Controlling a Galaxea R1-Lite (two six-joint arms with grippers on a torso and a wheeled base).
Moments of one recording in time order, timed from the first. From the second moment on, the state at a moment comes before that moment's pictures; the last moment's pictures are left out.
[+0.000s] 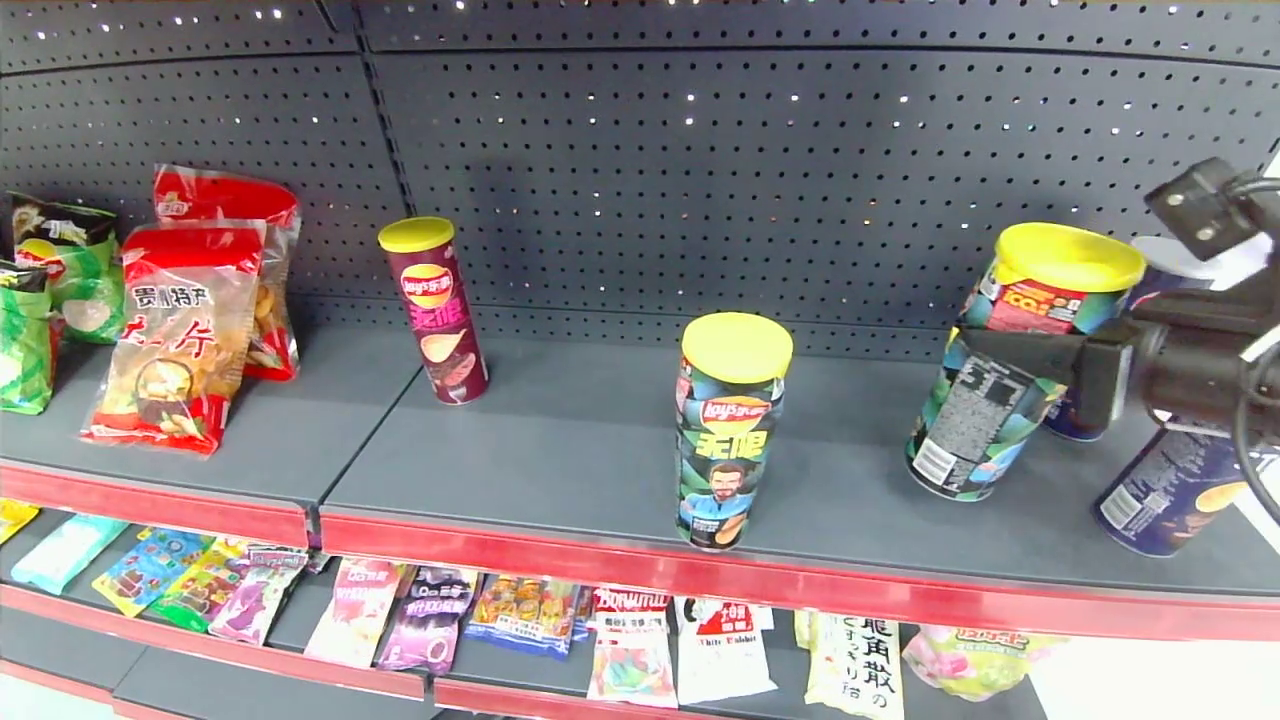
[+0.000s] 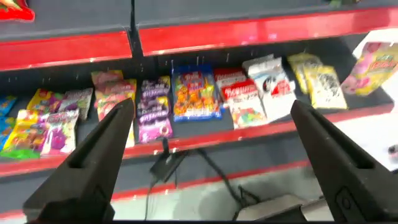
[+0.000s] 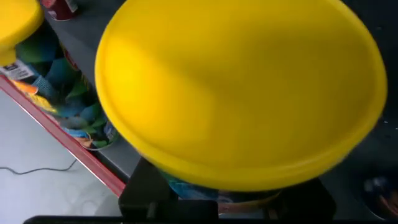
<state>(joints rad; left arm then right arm) -0.29 0.17 -0.17 0.21 -0.02 0.00 0.21 1.36 -0.85 -0.24 0.25 -0.17</state>
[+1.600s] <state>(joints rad) -0.32 0.00 -0.08 0.14 0.14 -0.01 0.35 1.96 -1.33 -0.35 0.37 -0.17</state>
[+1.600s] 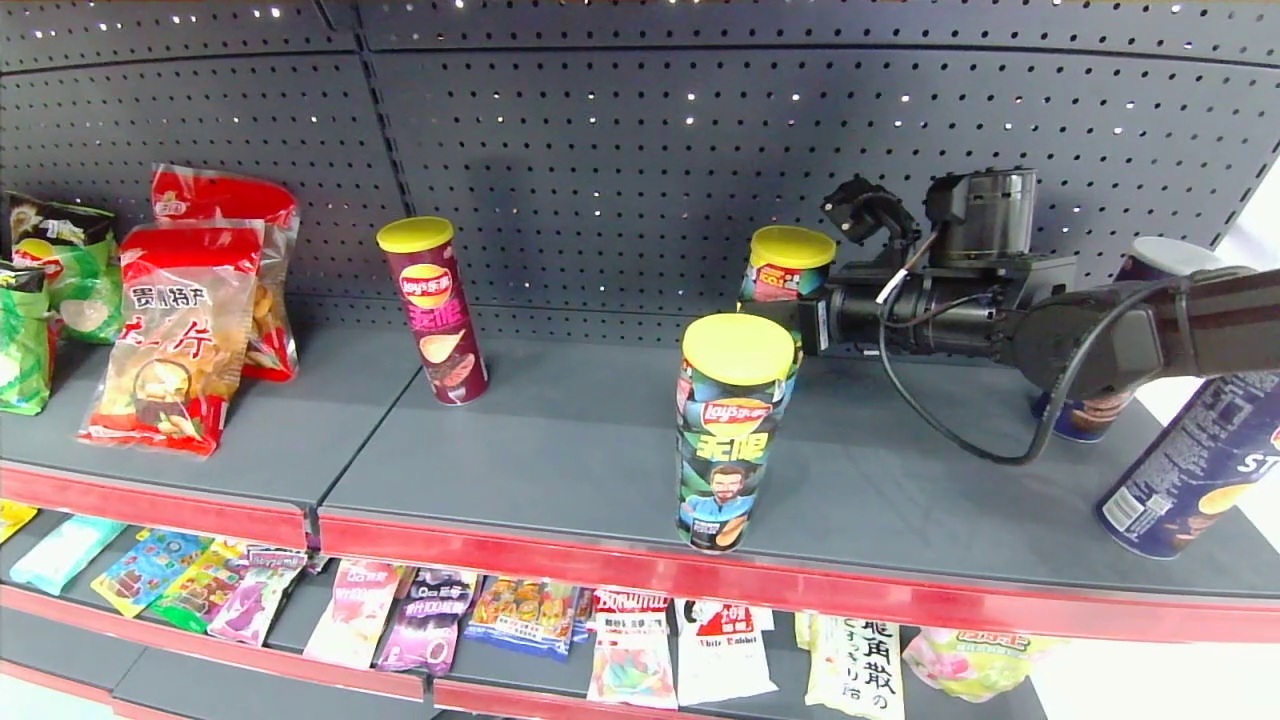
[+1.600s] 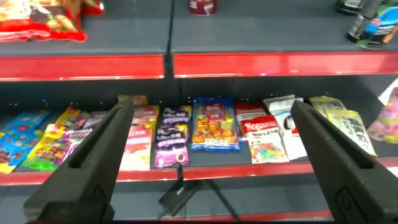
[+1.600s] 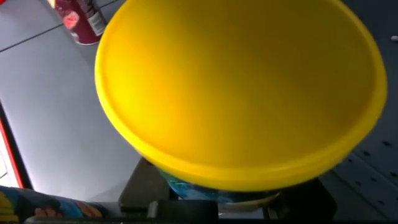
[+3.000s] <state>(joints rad) -0.32 0.00 -0.08 0.13 0.09 -0.02 0.36 1.94 -1.30 -0.35 0.31 -0.16</state>
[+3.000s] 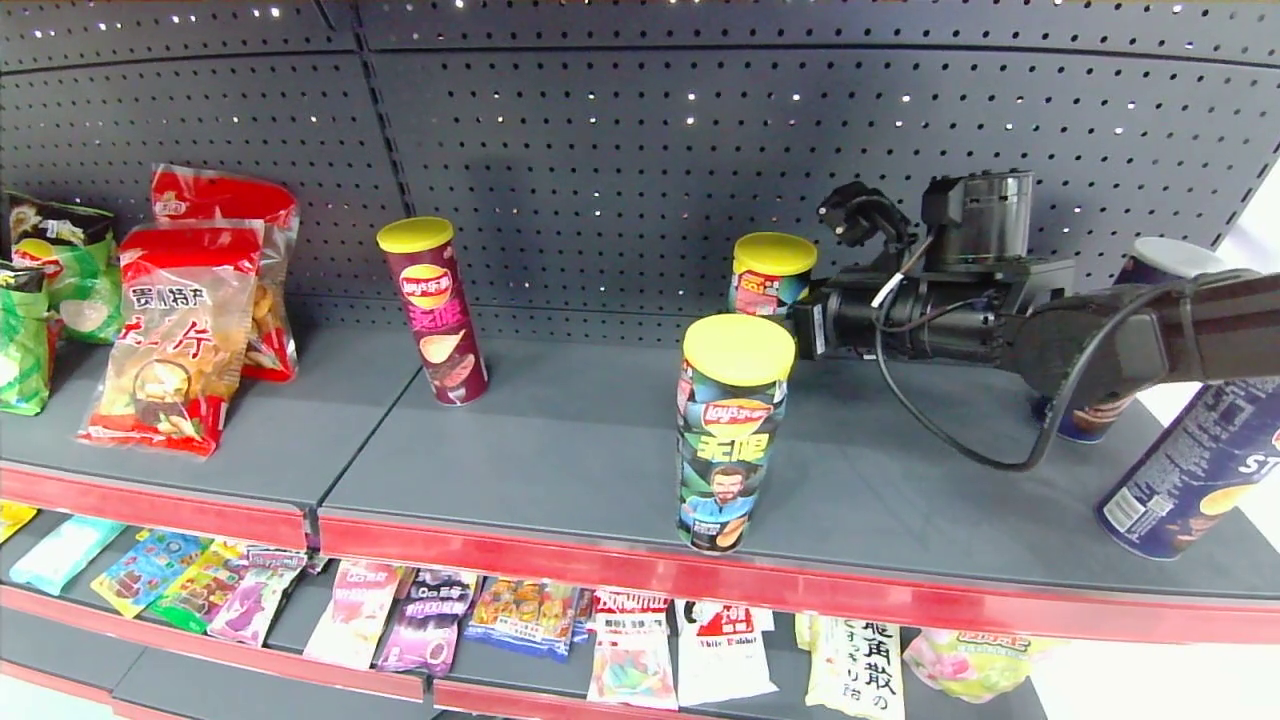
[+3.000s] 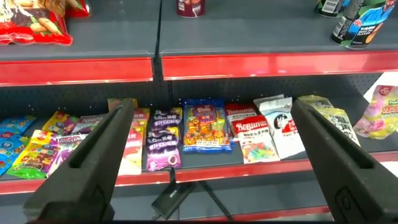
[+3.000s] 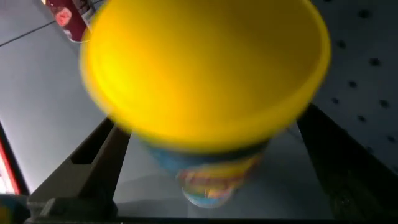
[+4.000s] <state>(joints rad) -0.32 0.00 -0.08 0.13 0.06 0.00 0.33 1.40 -0.77 -0.31 0.25 -0.16</state>
